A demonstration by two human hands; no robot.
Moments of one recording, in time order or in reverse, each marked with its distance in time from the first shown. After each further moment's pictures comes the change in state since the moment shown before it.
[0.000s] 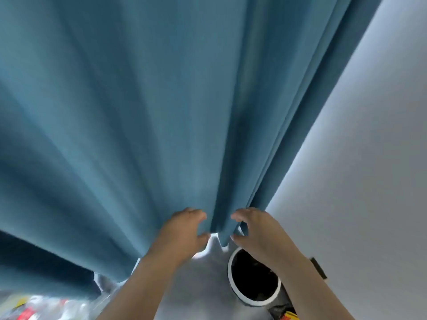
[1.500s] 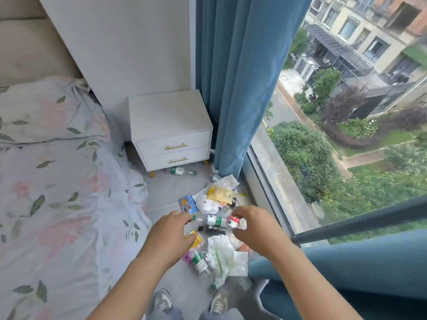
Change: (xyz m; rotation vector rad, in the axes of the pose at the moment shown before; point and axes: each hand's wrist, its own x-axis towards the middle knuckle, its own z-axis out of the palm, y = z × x) left_hand -0.411 -0.498 -0.029 -0.493 0.624 -1.557; right_hand 0.067 -0.654 0.427 -0.462 -0.807 -1.394
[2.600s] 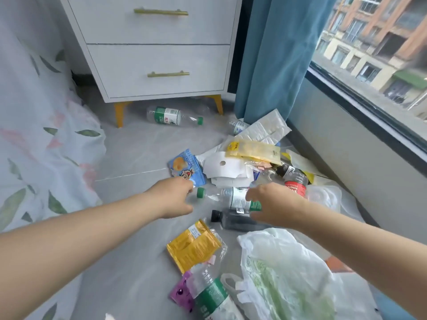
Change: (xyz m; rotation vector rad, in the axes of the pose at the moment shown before) left_hand 0.406 -0.321 0.504 0.341 -0.040 0.169; right_hand 0.369 0.247 0.525 -0.412 -0.069 -0.084
